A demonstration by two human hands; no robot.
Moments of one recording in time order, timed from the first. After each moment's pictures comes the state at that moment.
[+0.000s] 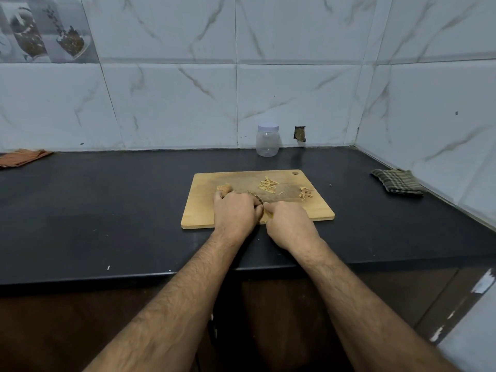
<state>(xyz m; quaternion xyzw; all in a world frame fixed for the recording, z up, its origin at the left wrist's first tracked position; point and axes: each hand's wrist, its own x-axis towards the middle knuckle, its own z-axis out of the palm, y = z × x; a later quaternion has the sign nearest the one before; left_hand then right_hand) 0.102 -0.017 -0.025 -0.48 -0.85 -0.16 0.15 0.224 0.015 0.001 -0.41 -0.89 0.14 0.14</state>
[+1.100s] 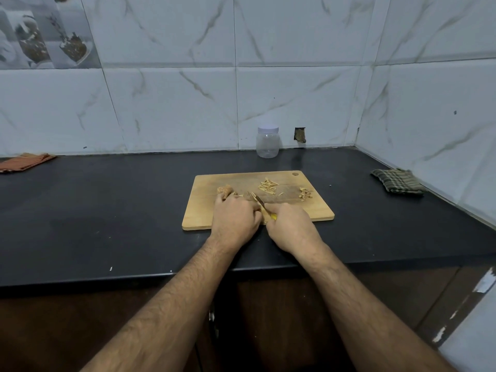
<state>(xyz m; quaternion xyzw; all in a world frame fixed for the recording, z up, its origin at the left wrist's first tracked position) 0.100 -0.025 -0.033 -0.54 -0.81 -0.15 0.18 0.229 0.020 -0.007 -0.40 -0.88 0.17 0.18</state>
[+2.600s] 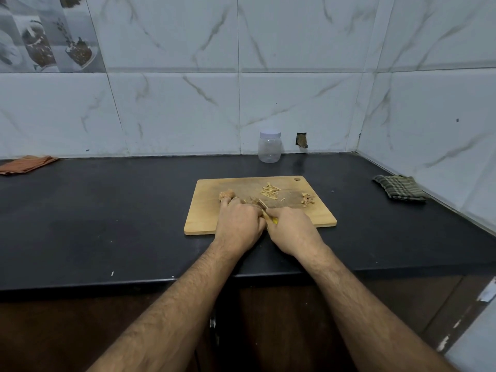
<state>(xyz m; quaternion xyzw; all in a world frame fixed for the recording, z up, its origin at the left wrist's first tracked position) 0.098 -0.021 -0.035 -0.54 -0.81 -0.14 0.19 0.222 0.029 -0.008 -0.39 -0.89 0.16 0.17</state>
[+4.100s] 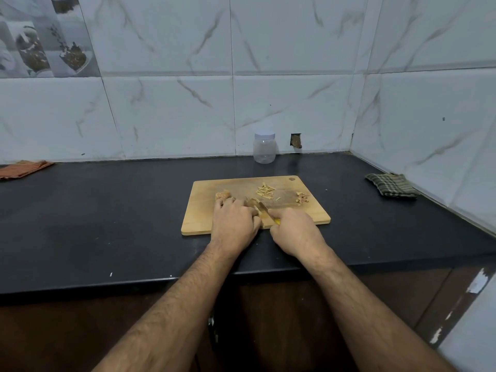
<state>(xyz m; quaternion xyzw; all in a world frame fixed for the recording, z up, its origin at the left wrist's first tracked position) 0.104 -0.028 -0.033 -0.52 -0.82 -0.13 0.19 0.239 0.021 -0.004 -0.42 -0.88 0.17 0.16</state>
